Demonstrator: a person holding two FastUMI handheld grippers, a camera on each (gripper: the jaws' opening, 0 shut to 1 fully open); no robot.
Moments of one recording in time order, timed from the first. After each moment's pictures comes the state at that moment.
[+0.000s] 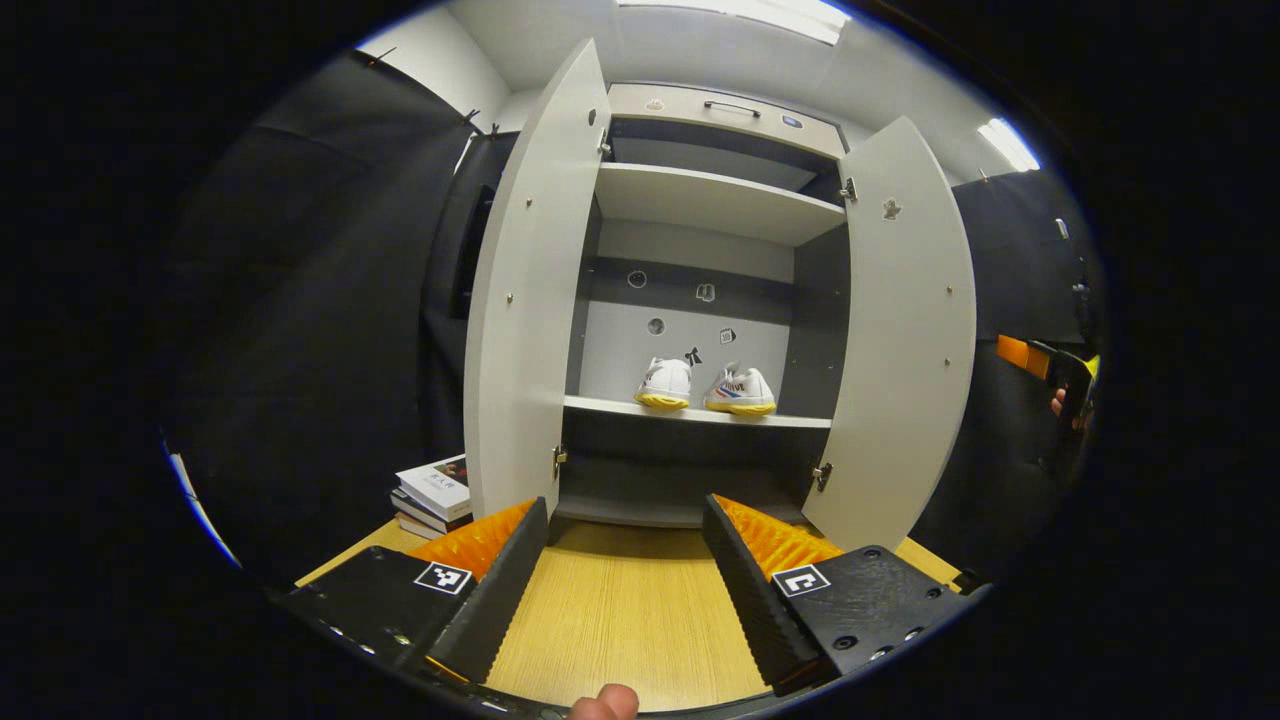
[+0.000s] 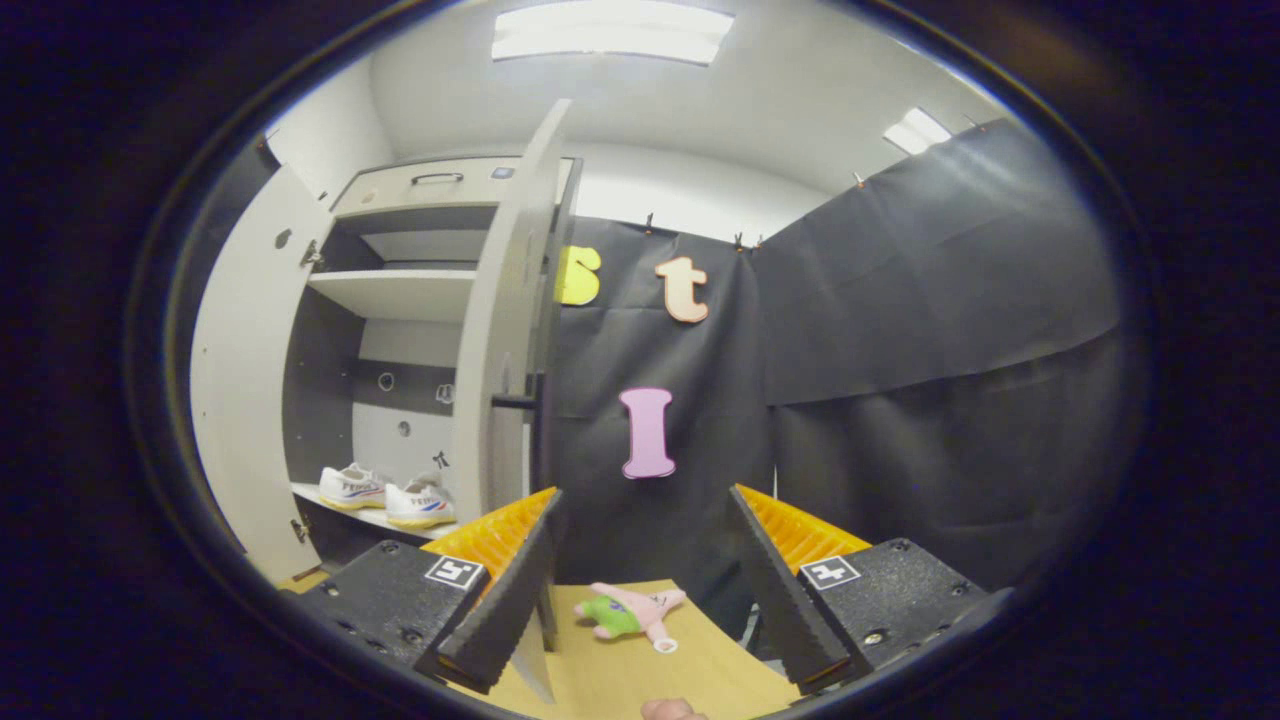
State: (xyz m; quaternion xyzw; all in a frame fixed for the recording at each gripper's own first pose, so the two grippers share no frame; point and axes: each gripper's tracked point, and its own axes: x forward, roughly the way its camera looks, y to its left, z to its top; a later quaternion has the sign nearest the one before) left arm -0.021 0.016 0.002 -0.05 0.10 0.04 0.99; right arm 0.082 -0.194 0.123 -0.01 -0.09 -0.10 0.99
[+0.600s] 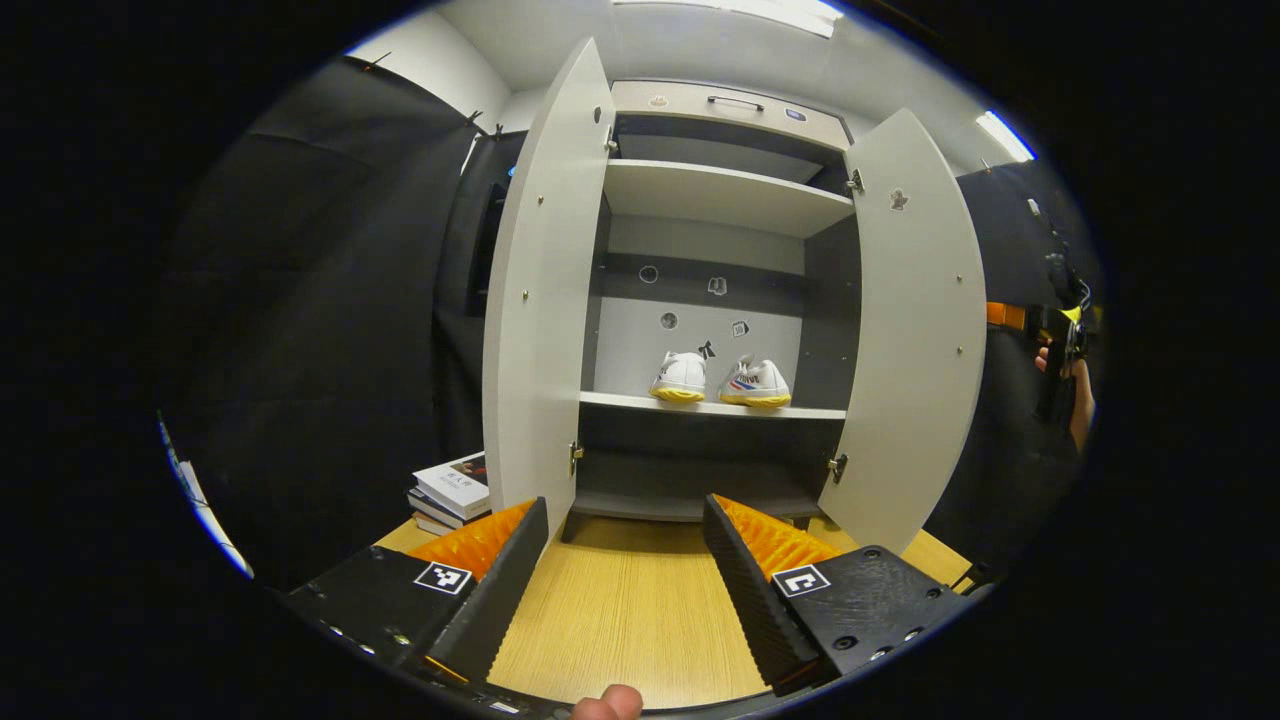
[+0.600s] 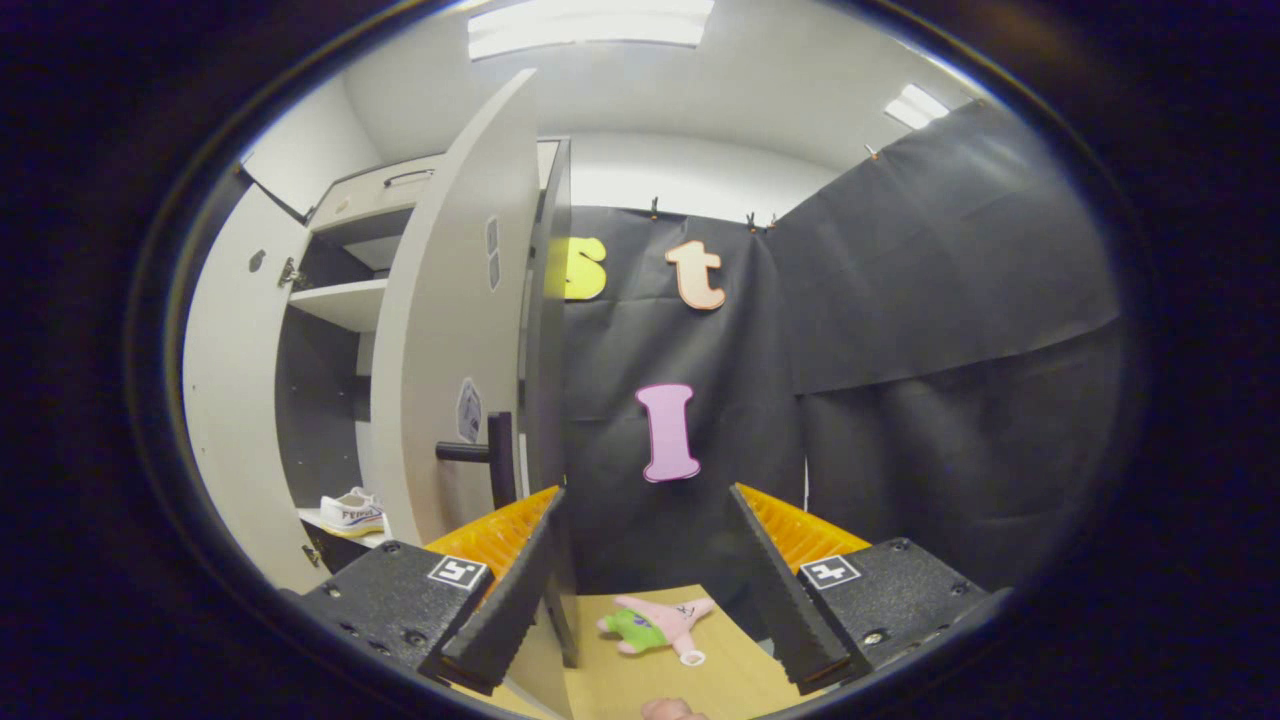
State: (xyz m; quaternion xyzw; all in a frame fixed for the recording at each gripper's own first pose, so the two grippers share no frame) left arm -0.023 0.020 -0.005 -0.03 0.12 0.05 0.99; right arm 0.138 -0.195 0.138 0.02 -0.07 -0.07 1.00
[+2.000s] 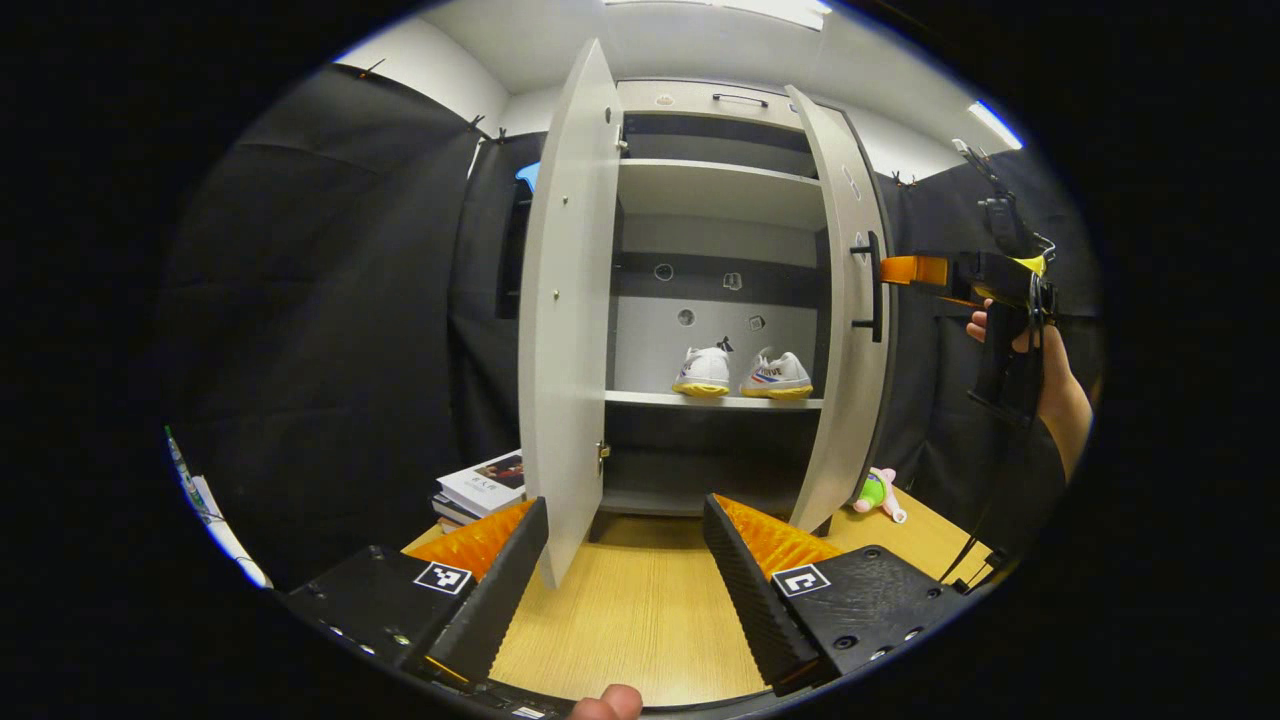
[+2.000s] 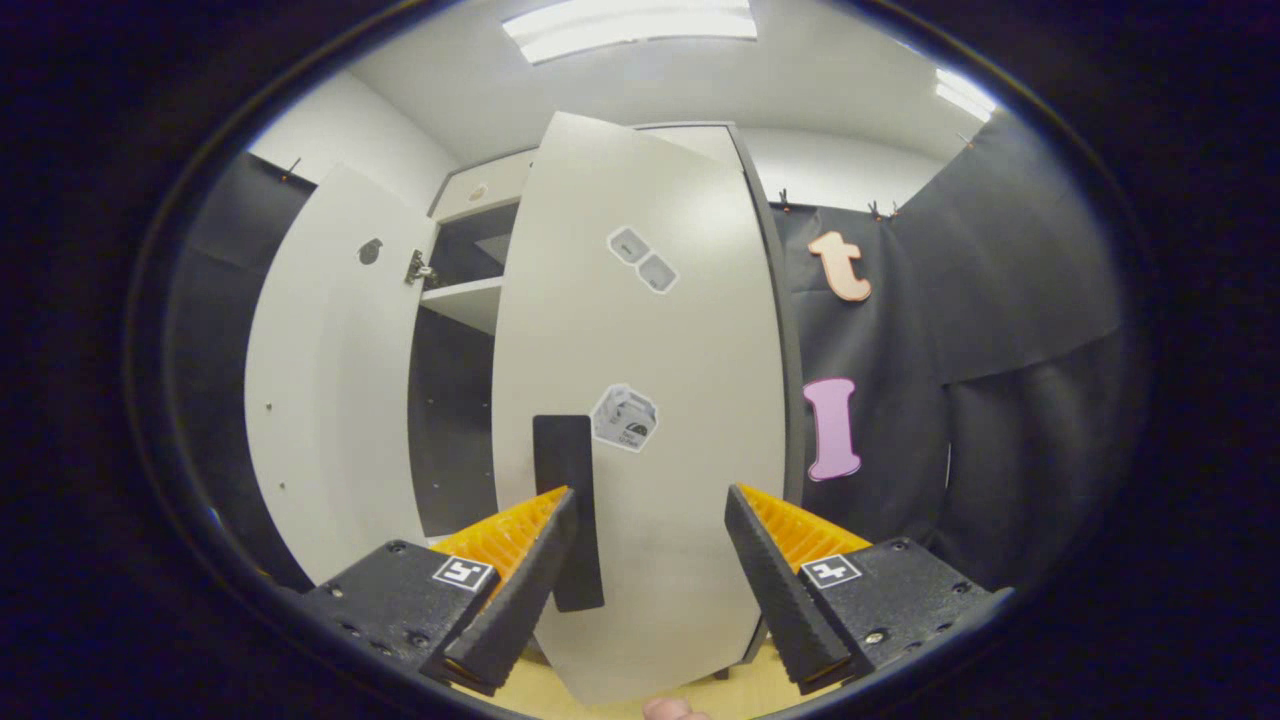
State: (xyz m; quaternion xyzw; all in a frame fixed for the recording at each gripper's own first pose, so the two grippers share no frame) left arm -0.038 0.054 -0.008 -0.01 0.12 0.07 0.99; right arm 0.176 0.029 0.143 0.01 -0.08 0.09 0.99
